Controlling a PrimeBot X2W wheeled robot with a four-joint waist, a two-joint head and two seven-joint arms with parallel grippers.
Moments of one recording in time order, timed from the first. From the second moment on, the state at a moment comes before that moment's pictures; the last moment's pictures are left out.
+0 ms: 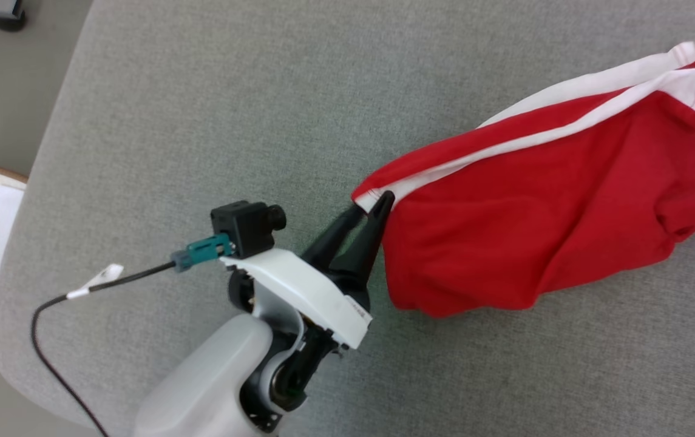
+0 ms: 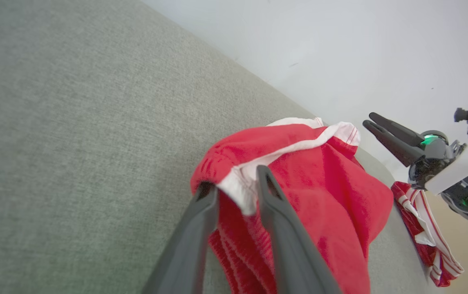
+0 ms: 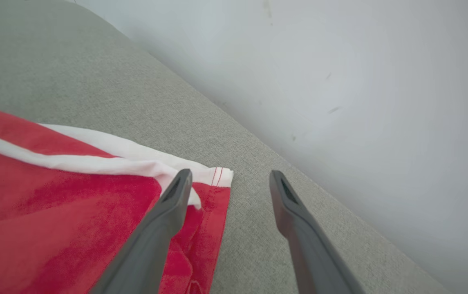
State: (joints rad) left arm -0.63 0.22 -0.73 0.08 -1.04 0.13 -0.09; right arm -1.22 -0.94 1.13 0.35 0.96 0.13 0.01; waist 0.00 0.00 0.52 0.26
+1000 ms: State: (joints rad) left arm -0.50 0.26 -0.71 -0.03 -0.41 0.35 -0.26; right arm -1.04 -0.66 0.81 0.65 1.18 0.13 0.45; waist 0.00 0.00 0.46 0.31
